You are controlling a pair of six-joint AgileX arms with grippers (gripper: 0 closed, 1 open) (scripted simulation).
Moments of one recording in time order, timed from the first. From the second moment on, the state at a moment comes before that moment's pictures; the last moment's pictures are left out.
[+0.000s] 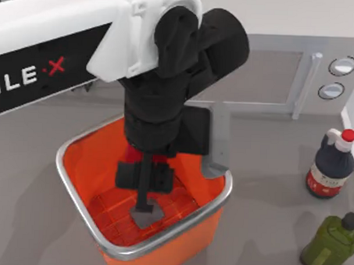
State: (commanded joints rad) left arm -0.86 1.79 1.59 -1.38 -0.13 0.77; right arm 0.00 0.00 0.00 0.00 0.00 0.00
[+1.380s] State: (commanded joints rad) left arm -0.83 1.81 1.34 -1.11 -0.13 0.80; right arm 0.00 0.00 0.00 0.00 0.00 0.00
